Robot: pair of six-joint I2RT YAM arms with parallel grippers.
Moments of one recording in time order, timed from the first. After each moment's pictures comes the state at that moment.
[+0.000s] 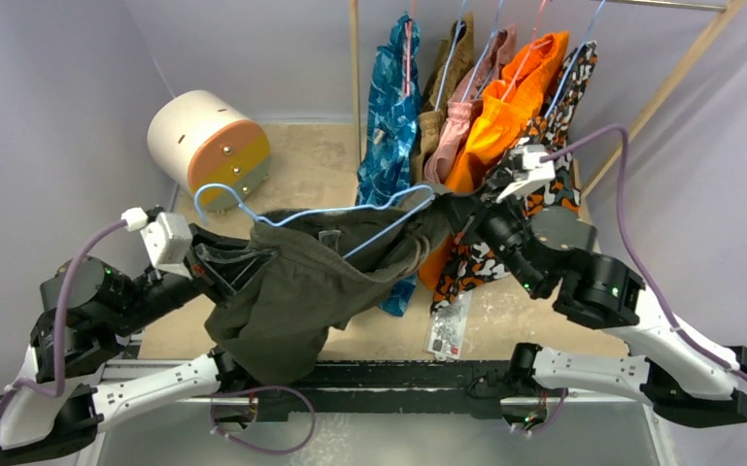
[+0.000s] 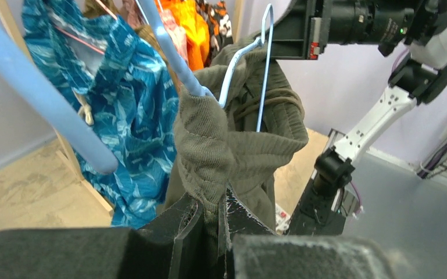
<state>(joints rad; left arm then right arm) -1.05 0.54 1.31 -0.63 -0.06 -0.10 1.10 0.88 1.34 -0.52 0.61 0.49</state>
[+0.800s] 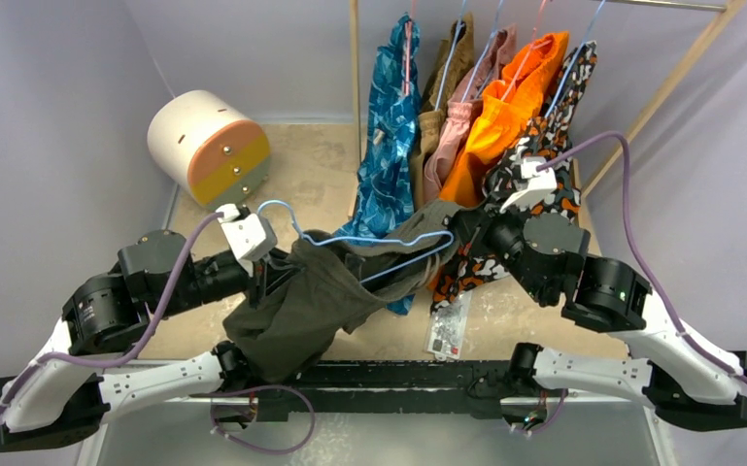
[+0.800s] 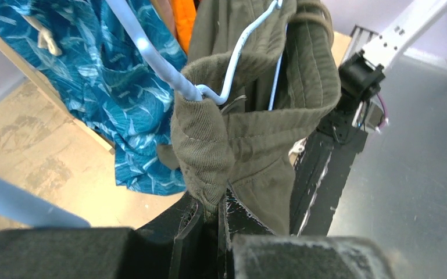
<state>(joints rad) -1.05 0.71 1.35 -0.87 -0.01 -0.02 1.09 0.86 1.33 -0.72 0.65 0.56</state>
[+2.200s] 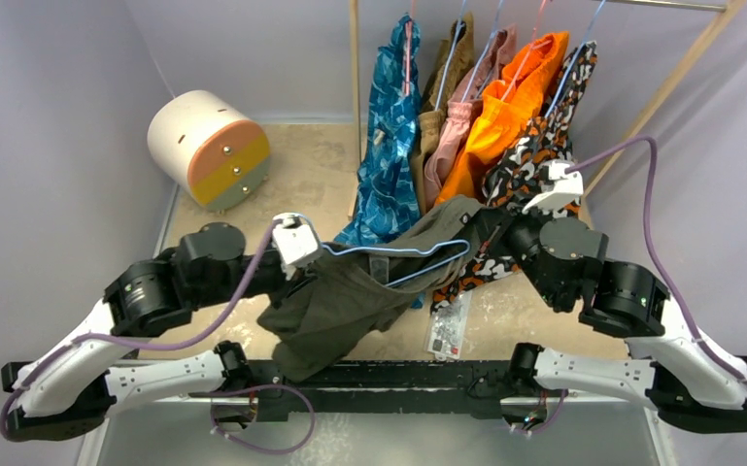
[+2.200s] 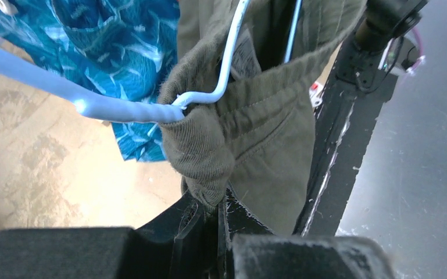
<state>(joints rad) -1.05 0.79 1.29 -0.92 0.04 0.09 1.10 0.84 1.36 -0.82 0.77 0.63</state>
